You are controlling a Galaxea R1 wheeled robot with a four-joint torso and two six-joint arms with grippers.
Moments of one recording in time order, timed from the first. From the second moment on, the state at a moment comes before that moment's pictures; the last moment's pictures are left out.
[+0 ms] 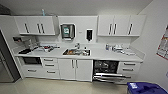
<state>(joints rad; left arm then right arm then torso) 1.58 2.71 -2.46 0.00 -0.14 0.03 -1.64 2.60 -2.27 0.08 0.32 -0.05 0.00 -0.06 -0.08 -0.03</state>
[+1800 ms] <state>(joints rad) 1.58 2.72 -2.46 0.00 -0.14 0.03 -1.64 2.63 -2.29 0.08 0.31 -0.05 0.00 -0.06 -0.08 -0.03</state>
